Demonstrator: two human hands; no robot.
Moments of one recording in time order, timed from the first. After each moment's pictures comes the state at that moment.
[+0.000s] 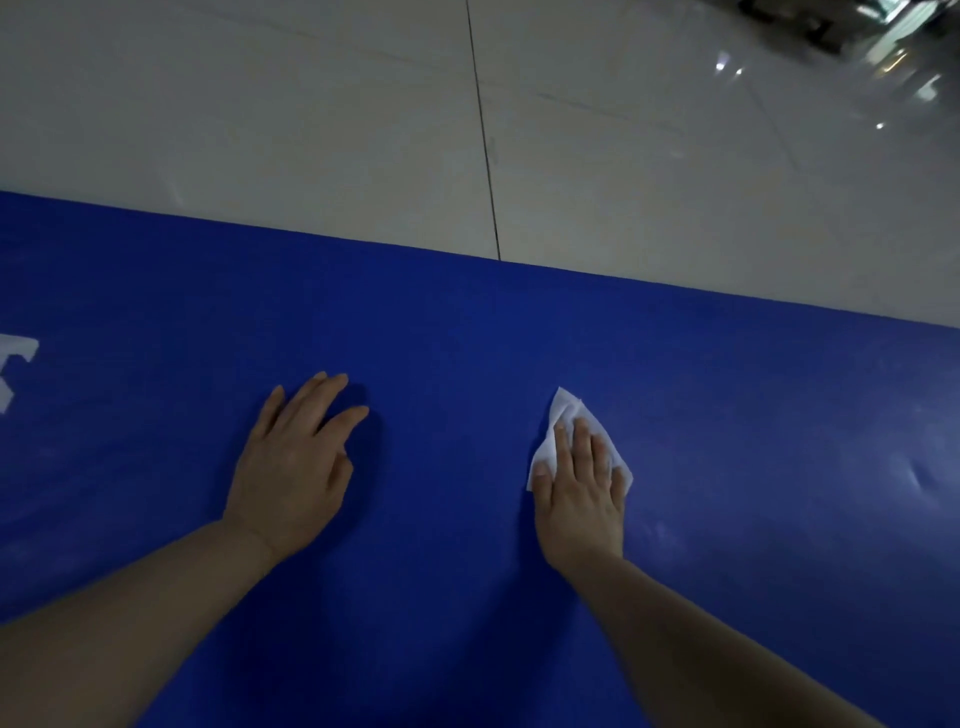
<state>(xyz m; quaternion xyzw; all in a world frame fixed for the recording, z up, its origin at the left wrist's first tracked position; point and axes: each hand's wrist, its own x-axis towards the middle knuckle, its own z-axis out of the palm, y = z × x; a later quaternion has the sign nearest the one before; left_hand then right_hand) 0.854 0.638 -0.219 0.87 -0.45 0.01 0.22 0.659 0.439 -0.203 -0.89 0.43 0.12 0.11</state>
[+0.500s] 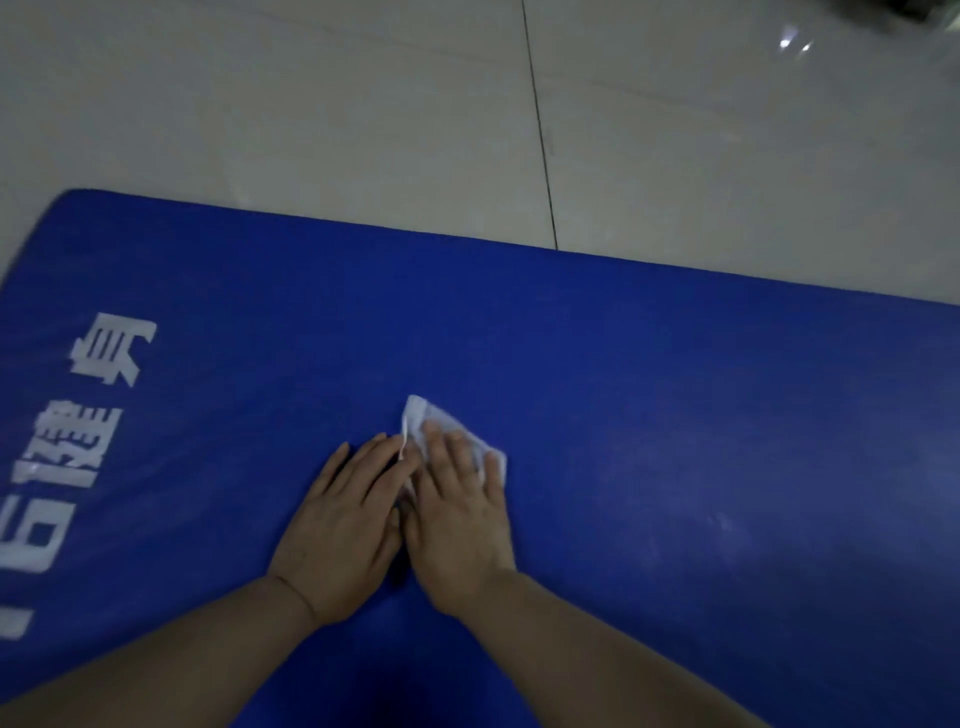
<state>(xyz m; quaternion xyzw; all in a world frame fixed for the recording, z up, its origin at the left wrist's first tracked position) 0.816 0.696 -0.226 0.85 -0.49 -0.05 0.17 0.733 0.577 -0.205 -0.97 0.21 0.11 0.10</state>
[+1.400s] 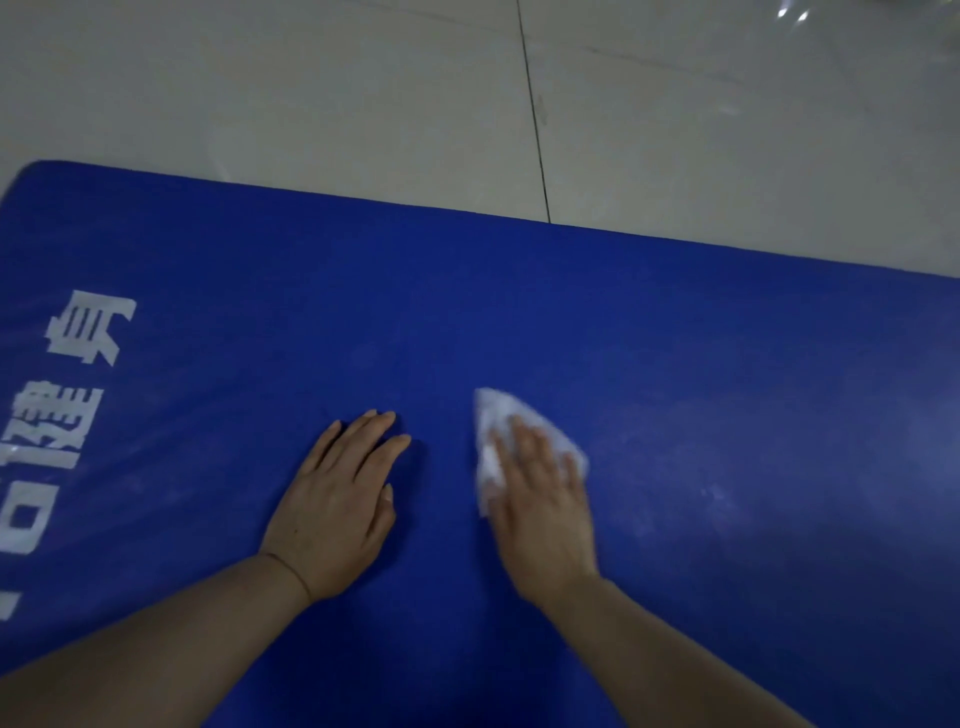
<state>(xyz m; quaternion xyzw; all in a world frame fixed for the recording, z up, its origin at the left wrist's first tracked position) 0.815 0.695 -0.224 0.86 -0.49 -0.07 0.15 0.669 0.528 -0.214 -0.95 0.27 0.08 0.08</state>
